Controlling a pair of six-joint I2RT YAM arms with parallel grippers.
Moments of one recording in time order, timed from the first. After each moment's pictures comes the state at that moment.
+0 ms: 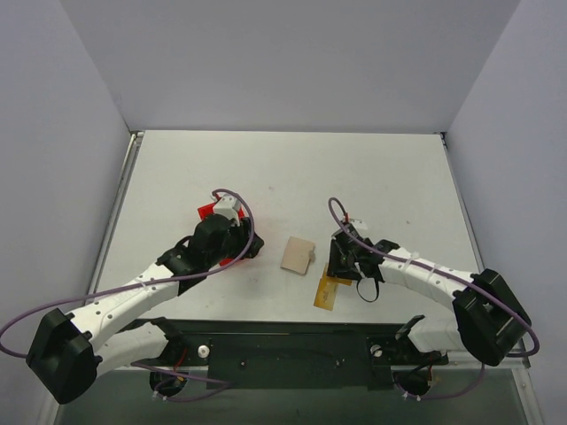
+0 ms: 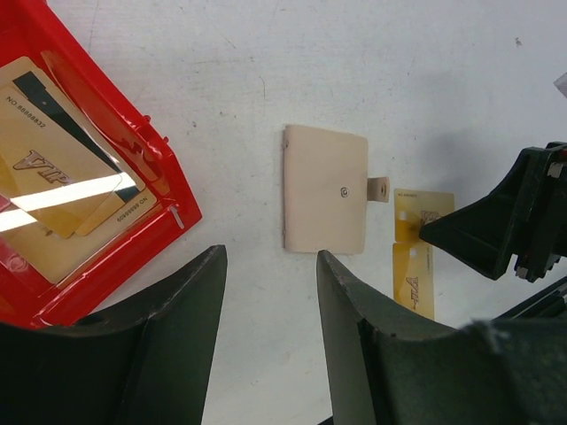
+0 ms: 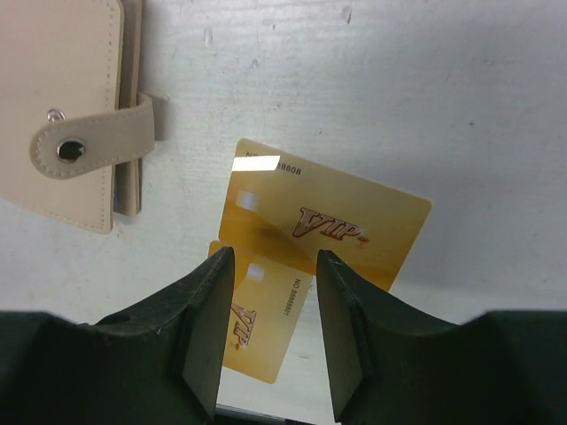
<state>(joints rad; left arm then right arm) -0.70 1.05 0.65 -0.14 -0.09 -0.59 0.67 1.31 0.61 -0.40 0.14 0.72</state>
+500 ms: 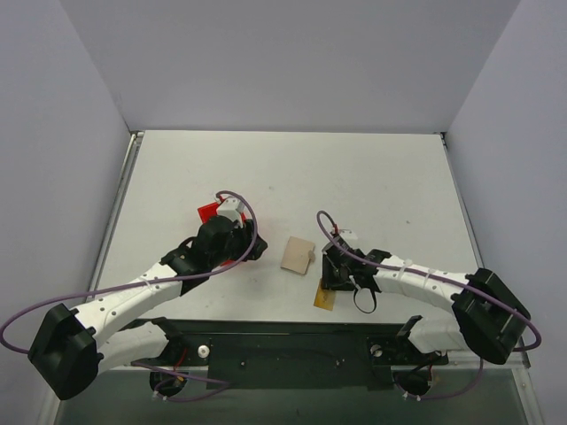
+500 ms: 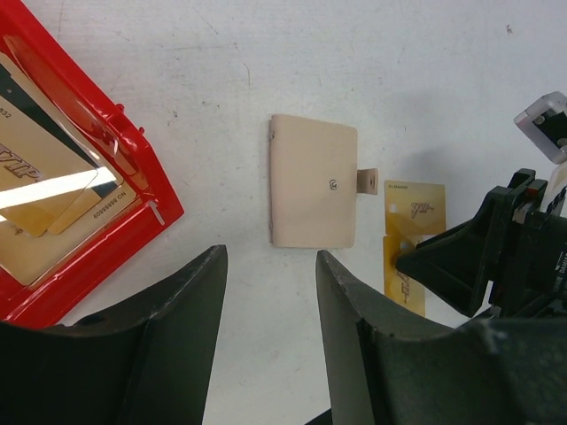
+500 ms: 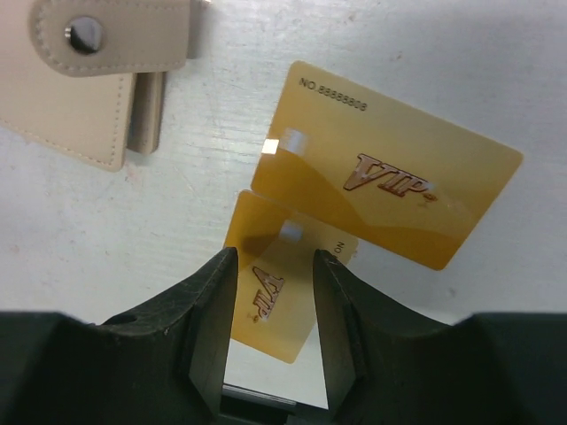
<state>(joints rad) -0.72 1.07 0.63 -0.10 -0.07 -0.62 0.79 1.29 0.55 -0.37 0.14 0.78</state>
